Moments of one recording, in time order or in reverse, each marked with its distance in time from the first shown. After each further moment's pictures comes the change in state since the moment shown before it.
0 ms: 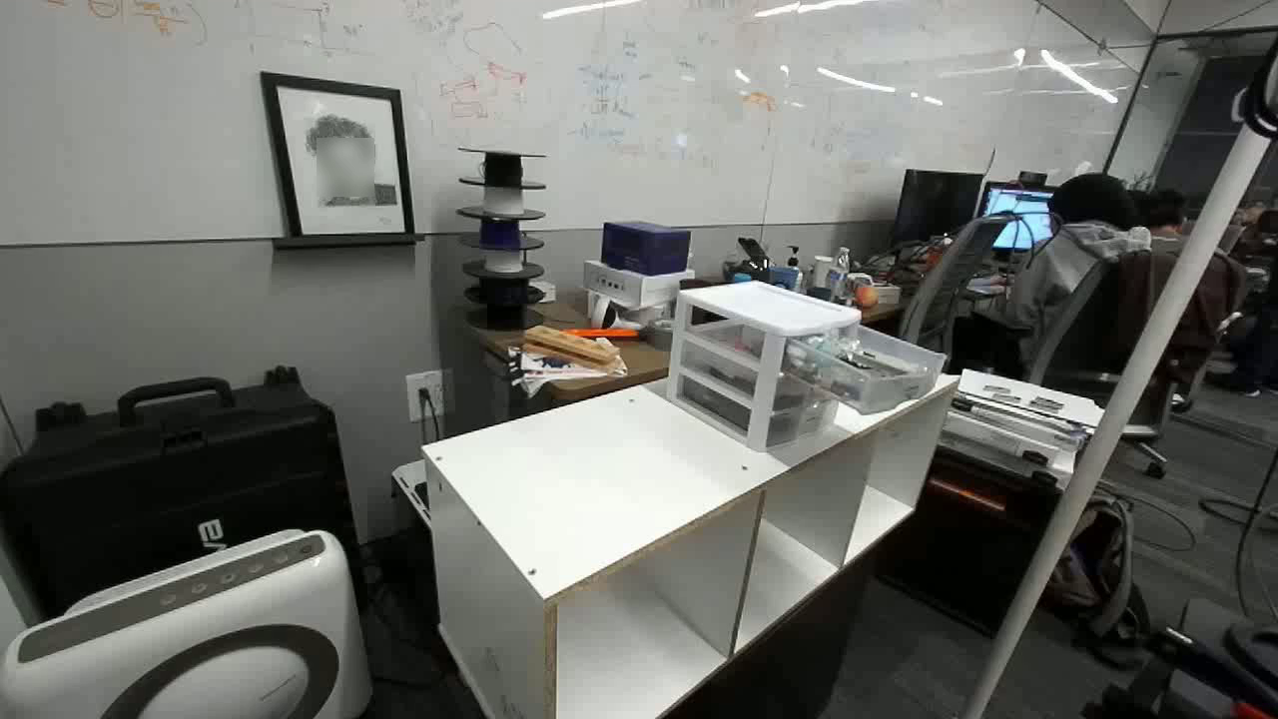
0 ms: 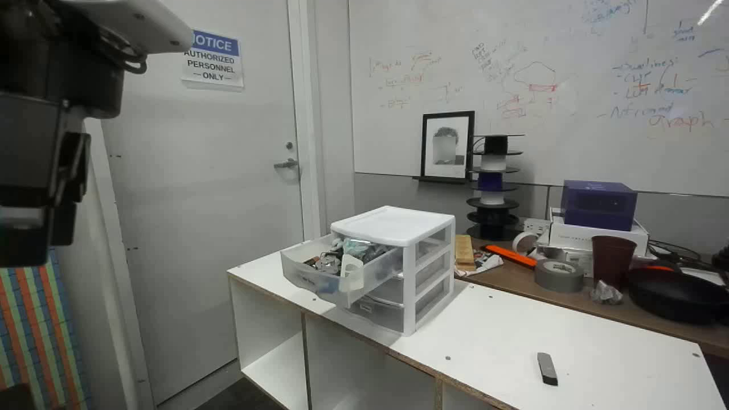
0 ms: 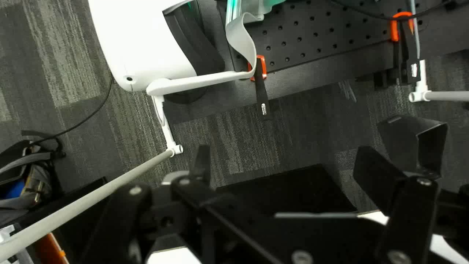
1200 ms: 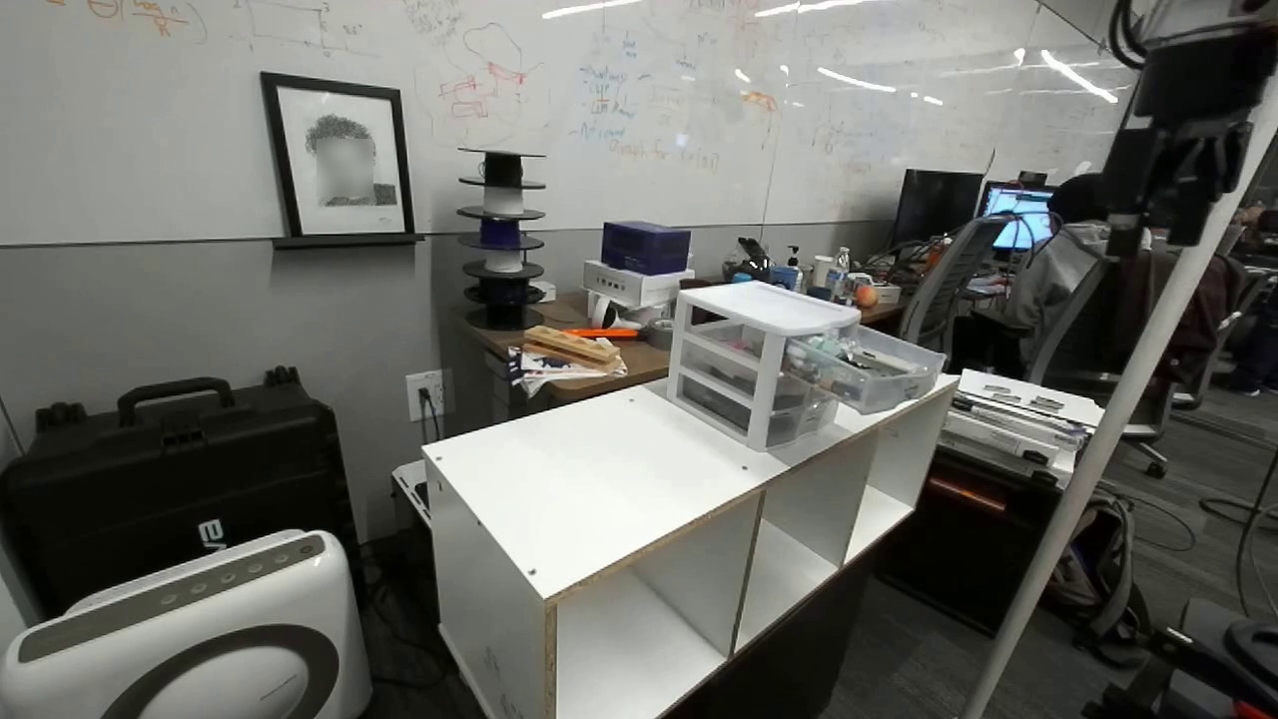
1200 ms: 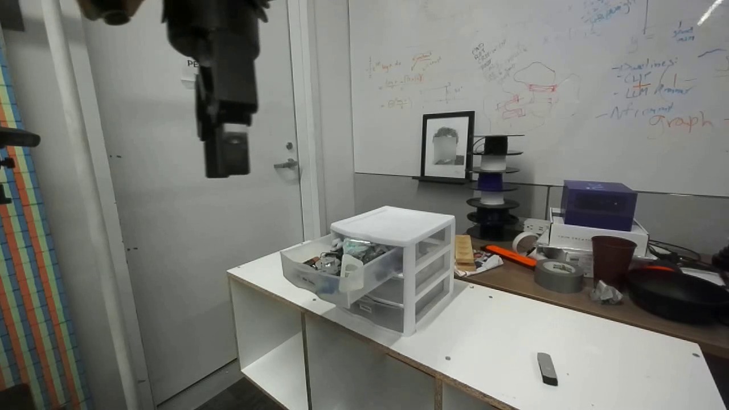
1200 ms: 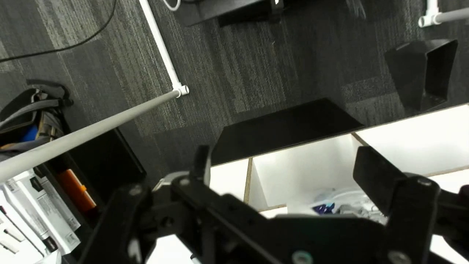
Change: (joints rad) arm -0.004 0.314 -0.053 0.321 -0.026 0.139 0.001
